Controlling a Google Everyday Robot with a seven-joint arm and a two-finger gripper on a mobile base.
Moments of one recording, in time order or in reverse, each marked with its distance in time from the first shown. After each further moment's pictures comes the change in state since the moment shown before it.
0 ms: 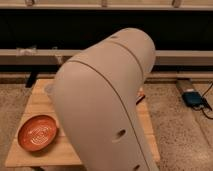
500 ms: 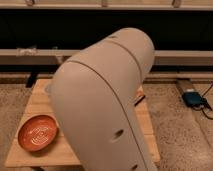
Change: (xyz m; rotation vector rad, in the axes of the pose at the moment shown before) arm -0.001 0.003 0.002 0.026 0.007 -0.023
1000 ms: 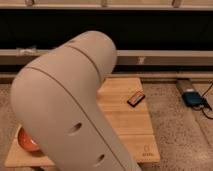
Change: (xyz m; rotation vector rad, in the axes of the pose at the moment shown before) arm -0.029 0.077 0.028 0.022 0.051 -0.161
